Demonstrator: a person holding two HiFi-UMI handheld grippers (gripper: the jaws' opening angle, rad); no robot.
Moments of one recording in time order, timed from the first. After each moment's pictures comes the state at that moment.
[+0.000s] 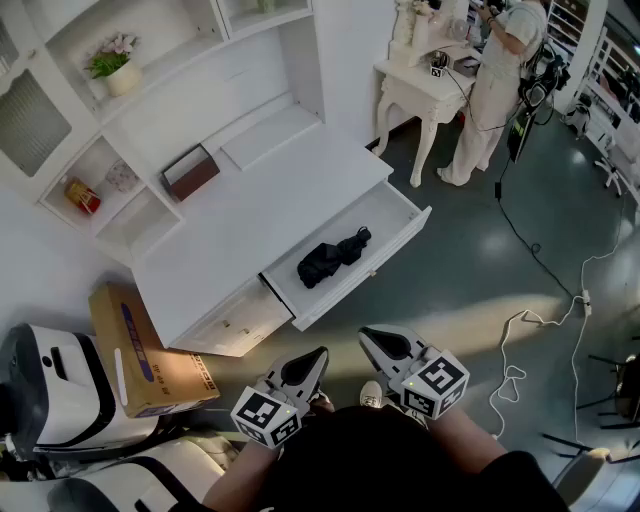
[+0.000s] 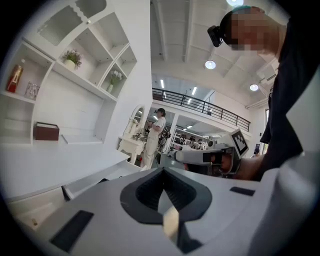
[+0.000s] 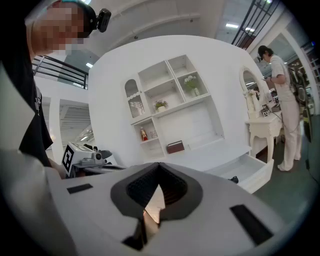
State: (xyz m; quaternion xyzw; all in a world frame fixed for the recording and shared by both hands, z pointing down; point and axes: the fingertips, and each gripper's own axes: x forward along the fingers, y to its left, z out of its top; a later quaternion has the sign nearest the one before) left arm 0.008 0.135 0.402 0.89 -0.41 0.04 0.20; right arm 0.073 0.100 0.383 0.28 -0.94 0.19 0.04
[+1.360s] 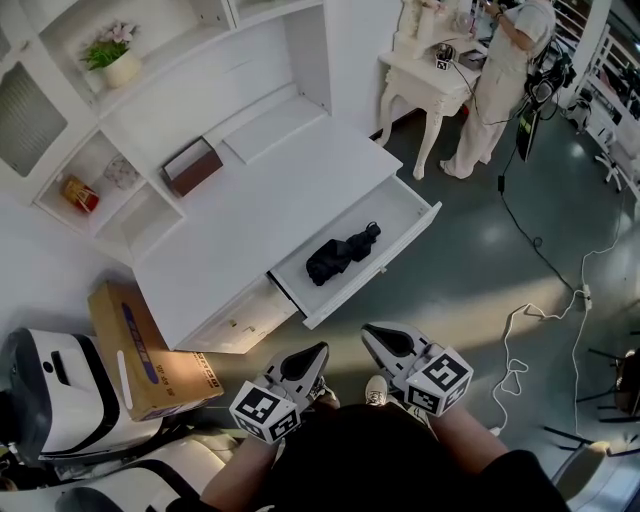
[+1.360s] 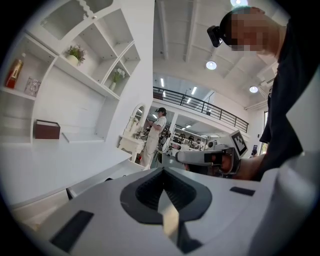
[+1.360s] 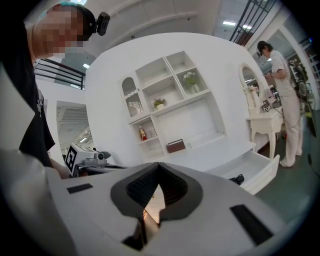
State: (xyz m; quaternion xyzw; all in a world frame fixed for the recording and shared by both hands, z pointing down) left arm -0.029 0.118 0.410 0.89 -0.40 0.04 0.21; right arm 0.041 0.088 0.398 0.28 -0.94 0.20 0.04
